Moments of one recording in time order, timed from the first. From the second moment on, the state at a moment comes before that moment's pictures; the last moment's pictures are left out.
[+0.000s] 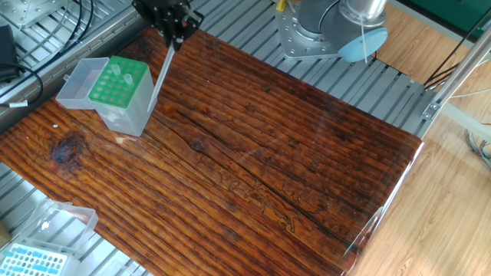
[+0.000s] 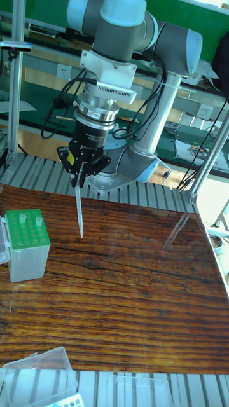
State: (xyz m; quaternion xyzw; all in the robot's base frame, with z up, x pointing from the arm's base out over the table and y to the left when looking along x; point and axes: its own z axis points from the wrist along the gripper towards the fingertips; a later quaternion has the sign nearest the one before) arm 0.466 -0.093 0.221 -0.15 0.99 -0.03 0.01
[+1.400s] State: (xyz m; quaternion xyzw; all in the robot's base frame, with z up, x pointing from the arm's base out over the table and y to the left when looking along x) arm 0.468 -0.145 0.284 -0.25 0.96 -0.12 -0.08
